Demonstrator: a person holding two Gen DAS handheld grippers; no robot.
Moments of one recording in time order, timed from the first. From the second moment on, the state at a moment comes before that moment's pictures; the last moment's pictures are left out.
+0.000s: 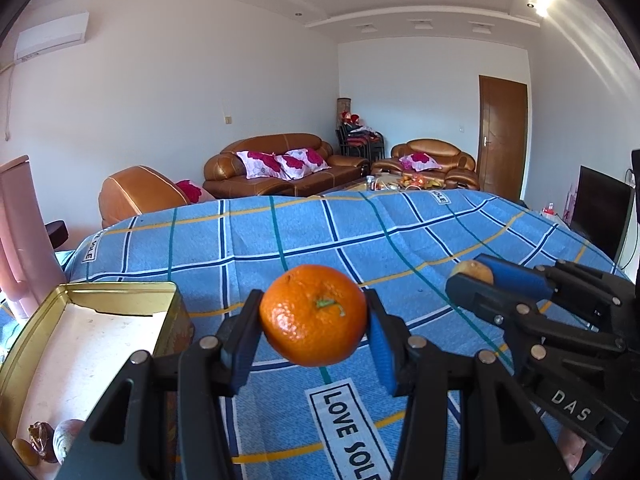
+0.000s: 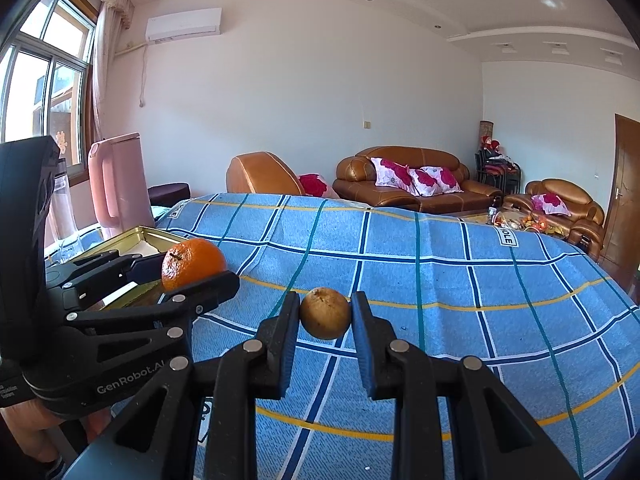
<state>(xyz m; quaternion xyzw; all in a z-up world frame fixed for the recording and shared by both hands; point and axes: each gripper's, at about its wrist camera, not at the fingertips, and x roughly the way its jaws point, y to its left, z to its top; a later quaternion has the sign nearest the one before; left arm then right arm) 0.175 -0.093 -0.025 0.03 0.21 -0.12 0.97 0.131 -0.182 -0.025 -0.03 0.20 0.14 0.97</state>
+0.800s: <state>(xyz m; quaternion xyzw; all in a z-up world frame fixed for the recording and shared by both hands) 0.145 -0.081 -0.019 0.02 0.18 -0.10 0.98 0.113 -0.175 -0.020 -0.05 0.16 0.14 0.98</state>
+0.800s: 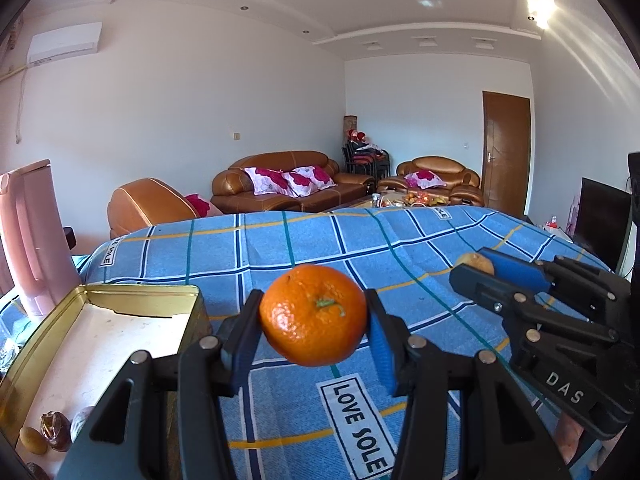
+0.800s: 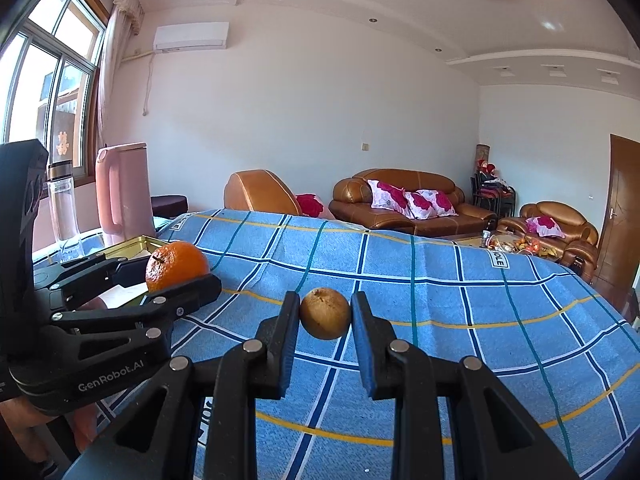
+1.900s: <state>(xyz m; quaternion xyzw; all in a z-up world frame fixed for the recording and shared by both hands) 0.083 -0.001 -0.014 -0.01 0.19 -0.07 0.98 0.066 -0.084 -0.009 -0.09 0.15 0.24 0.96</state>
